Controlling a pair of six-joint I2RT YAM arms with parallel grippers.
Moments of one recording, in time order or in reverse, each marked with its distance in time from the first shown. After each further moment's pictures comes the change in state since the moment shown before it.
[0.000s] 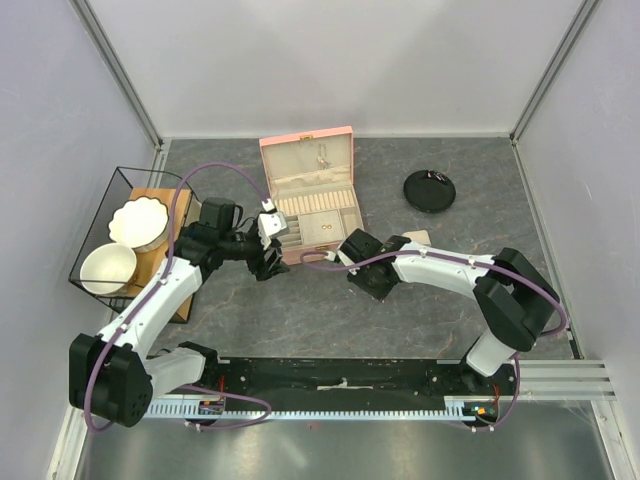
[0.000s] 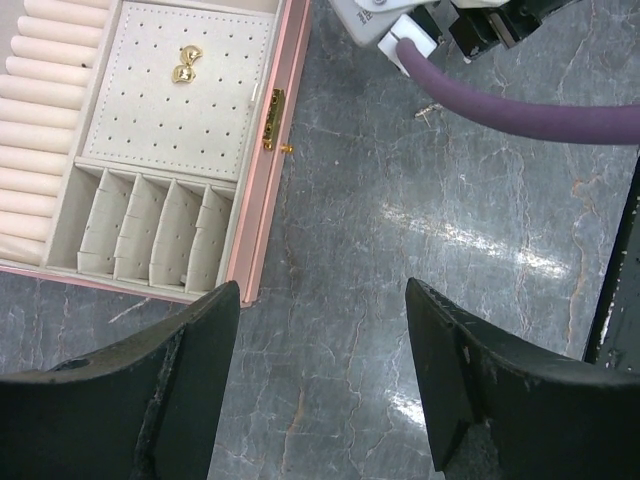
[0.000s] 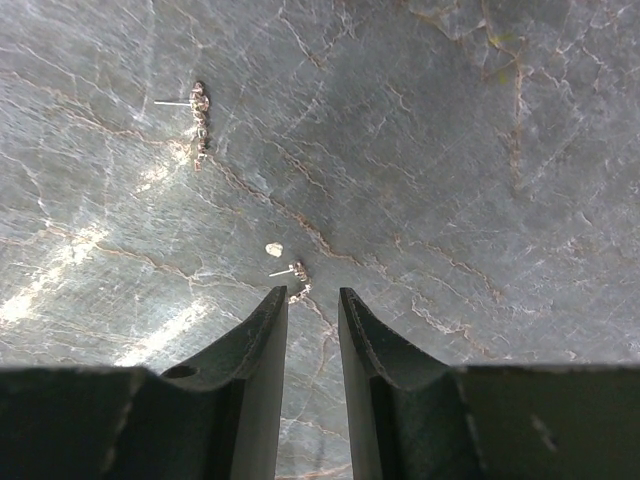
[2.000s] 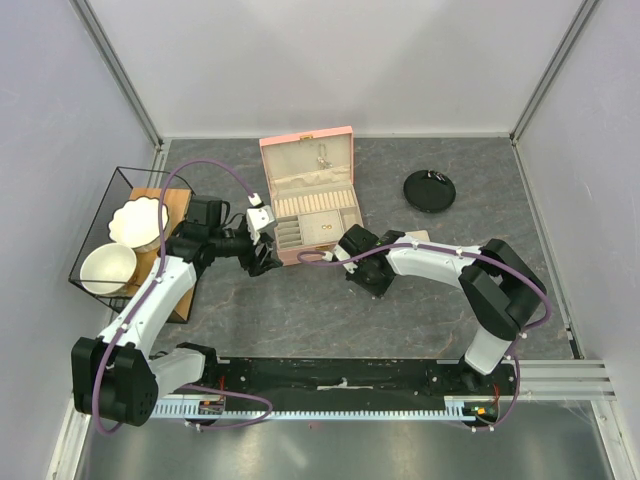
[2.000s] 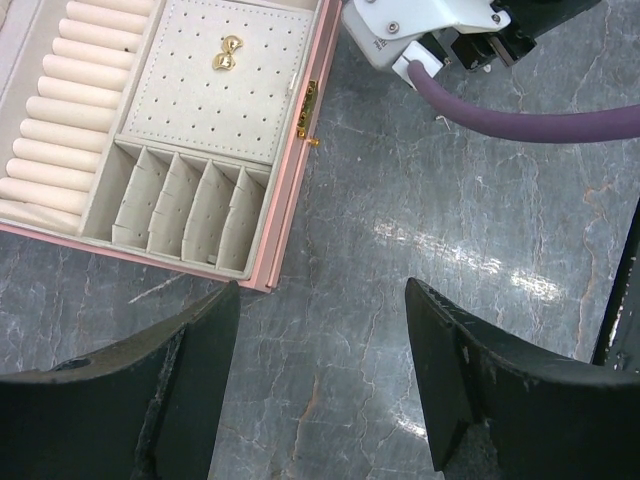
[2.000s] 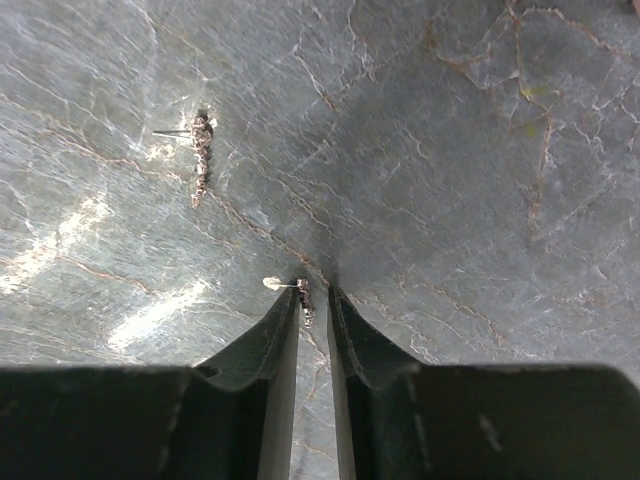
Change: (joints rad) left arm 0.105 0.000 0.001 -0.005 0.074 0.017; right arm -0.037 0.090 0.040 0.006 -0.077 -0.081
